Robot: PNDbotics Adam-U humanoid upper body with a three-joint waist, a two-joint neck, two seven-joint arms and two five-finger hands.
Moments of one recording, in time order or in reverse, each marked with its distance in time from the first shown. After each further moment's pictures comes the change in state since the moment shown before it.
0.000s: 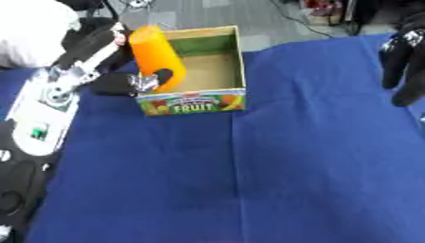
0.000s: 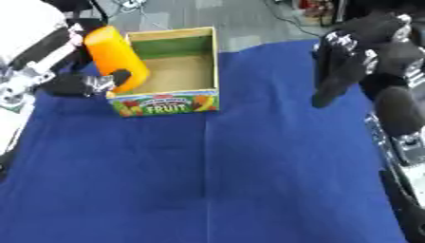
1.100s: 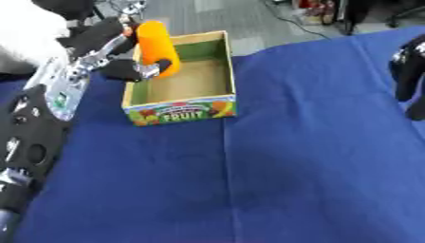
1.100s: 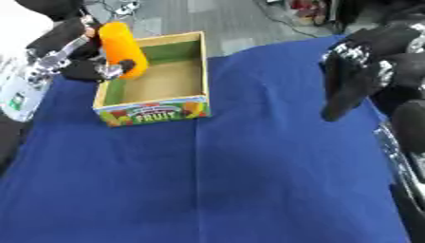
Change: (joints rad) left arm -0.270 0.015 0.066 0.554 -0.431 -0.292 0.380; right arm -0.058 0.011 0.019 0.000 -0.035 0.015 0.028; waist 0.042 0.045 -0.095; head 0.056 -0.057
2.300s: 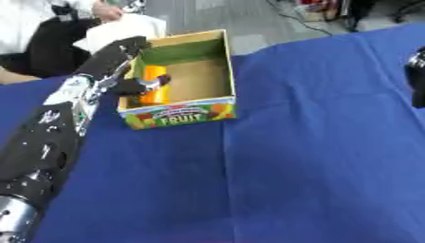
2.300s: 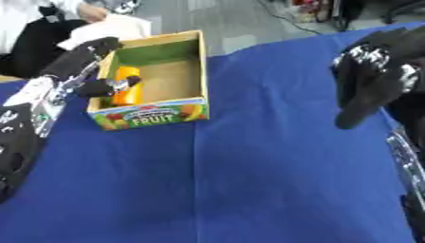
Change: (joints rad) left arm -0.048 -0.006 0.082 0.177 -0.215 0.196 0.081; right arm -0.030 0.016 -0.001 0.000 -0.007 0.006 0.012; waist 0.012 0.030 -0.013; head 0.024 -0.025
